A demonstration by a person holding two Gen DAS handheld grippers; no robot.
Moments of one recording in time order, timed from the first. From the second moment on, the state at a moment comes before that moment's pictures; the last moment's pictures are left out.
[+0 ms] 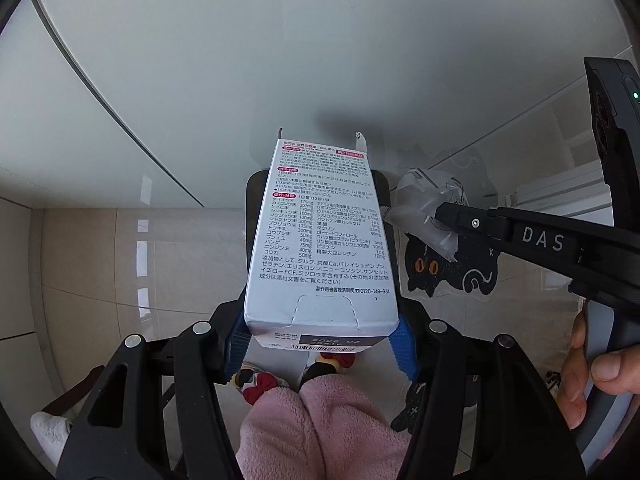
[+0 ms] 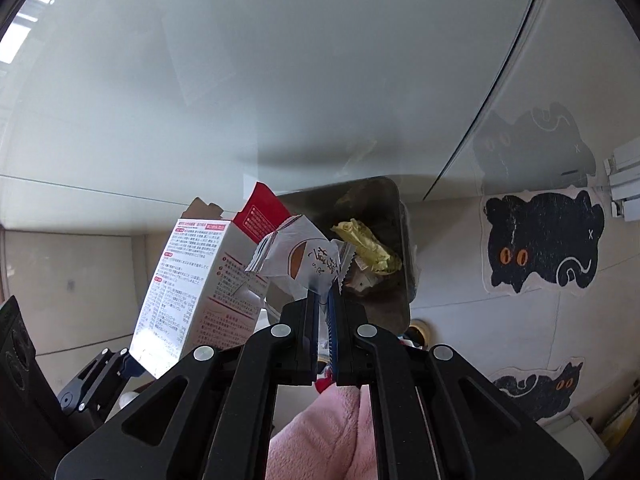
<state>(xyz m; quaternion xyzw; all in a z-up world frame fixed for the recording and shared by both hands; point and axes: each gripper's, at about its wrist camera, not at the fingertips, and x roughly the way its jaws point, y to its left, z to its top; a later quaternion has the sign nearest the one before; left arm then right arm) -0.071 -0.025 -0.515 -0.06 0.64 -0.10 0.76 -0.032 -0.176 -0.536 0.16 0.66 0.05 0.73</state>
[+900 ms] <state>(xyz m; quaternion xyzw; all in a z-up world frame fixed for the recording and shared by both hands) -0.068 -0.011 -0.479 -0.08 0.64 -0.09 0.76 -0.016 -0.187 -0.498 0.23 0.63 0.03 0.74</state>
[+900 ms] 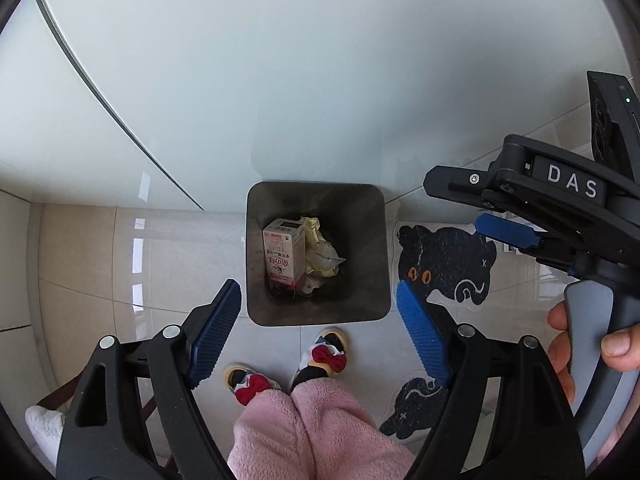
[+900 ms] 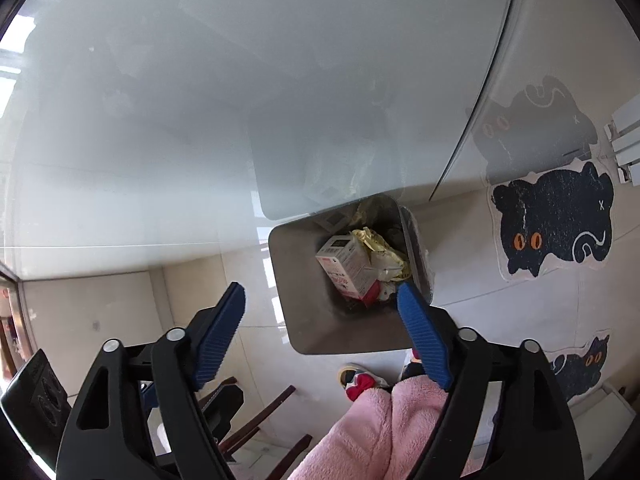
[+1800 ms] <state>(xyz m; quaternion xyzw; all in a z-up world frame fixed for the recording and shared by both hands) -0.089 0.025 -0.244 -0.07 0.49 -0.13 0.86 -0.066 -0.212 -0.234 0.22 0.47 0.03 0.86</state>
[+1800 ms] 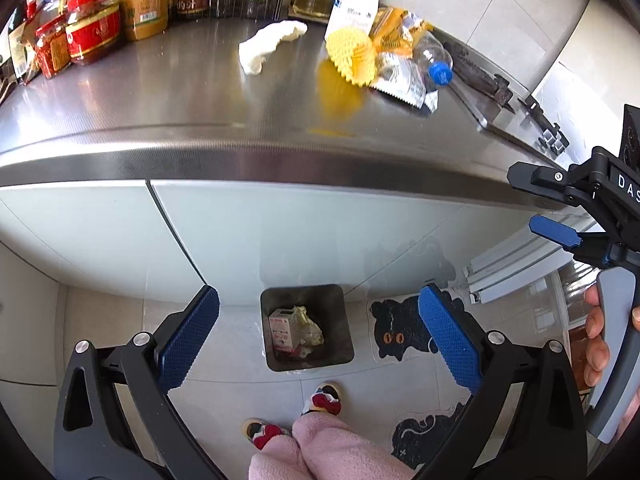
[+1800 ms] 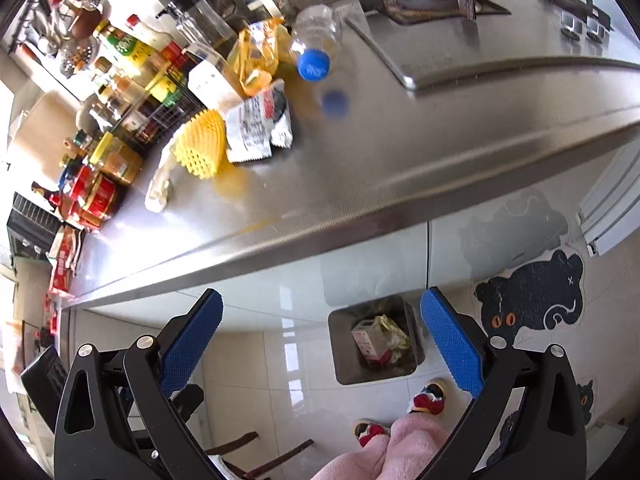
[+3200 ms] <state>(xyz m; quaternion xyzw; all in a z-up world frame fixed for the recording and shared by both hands) 0.097 -0.030 -0.211 -0.06 0.46 -0.15 0.87 0.117 -0.203 -0.238 0.21 0.50 0.13 0.83</state>
